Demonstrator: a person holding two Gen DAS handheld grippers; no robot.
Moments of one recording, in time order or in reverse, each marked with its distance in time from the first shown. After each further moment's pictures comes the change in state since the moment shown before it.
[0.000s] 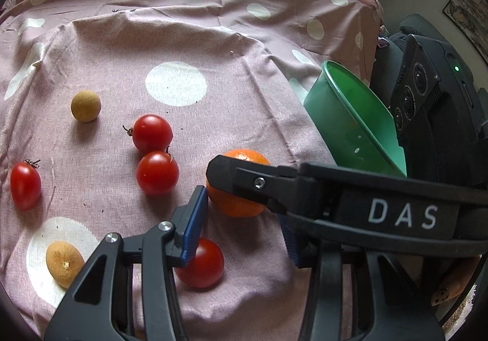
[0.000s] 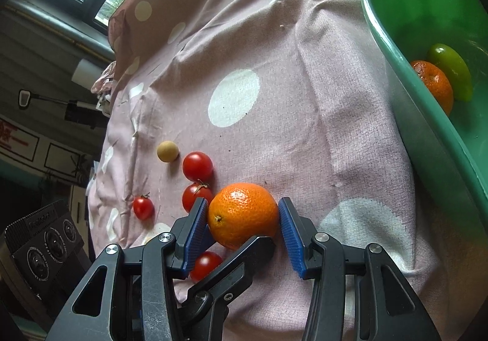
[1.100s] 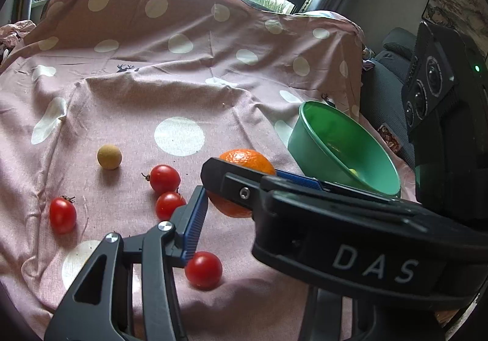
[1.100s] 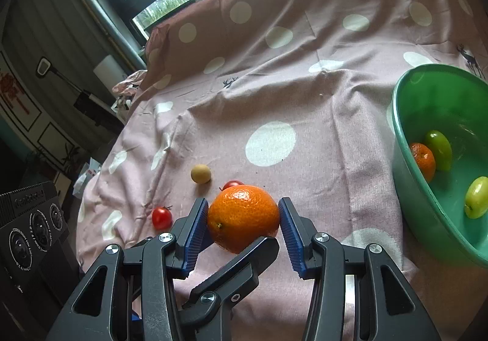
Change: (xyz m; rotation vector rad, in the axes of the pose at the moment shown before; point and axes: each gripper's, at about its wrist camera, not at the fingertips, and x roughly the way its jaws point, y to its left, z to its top) left arm -0.041 -0.017 0.003 0.091 -0.204 0.023; right arm -0.038 0.049 -0.016 -0.228 -0.232 -0.055
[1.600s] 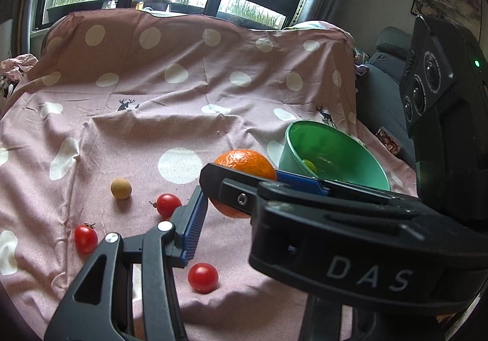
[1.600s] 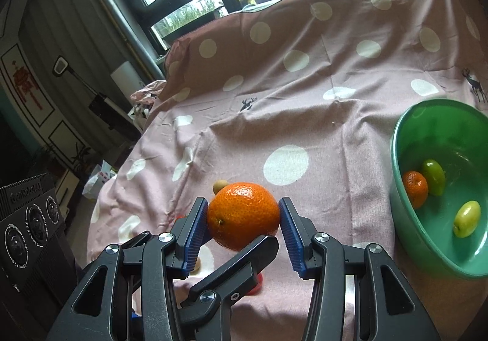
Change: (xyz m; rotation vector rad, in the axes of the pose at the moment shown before) left arm -0.028 -0.025 0.017 0.080 -0.072 0.032; right arm -0.030 0.017 0.009 -0.058 -0.069 0.038
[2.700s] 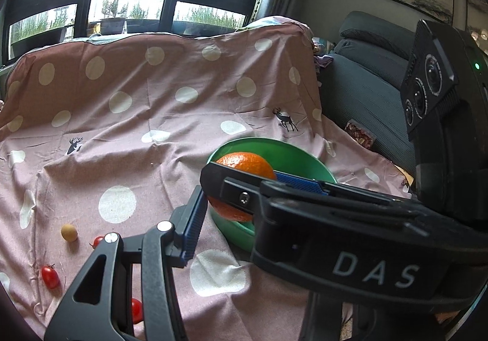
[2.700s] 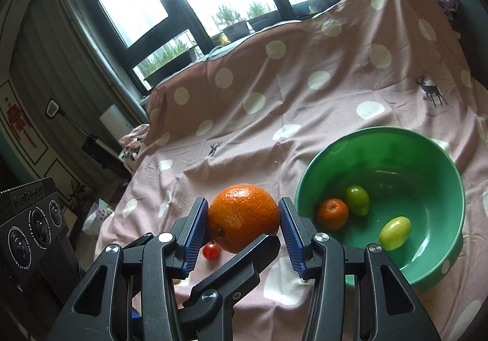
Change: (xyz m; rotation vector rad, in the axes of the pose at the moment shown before) left arm 0.024 -0.088 0.034 0.128 0.009 -0.092; right arm -0.075 -0.061 0.021 0.110 -0.130 -0.045
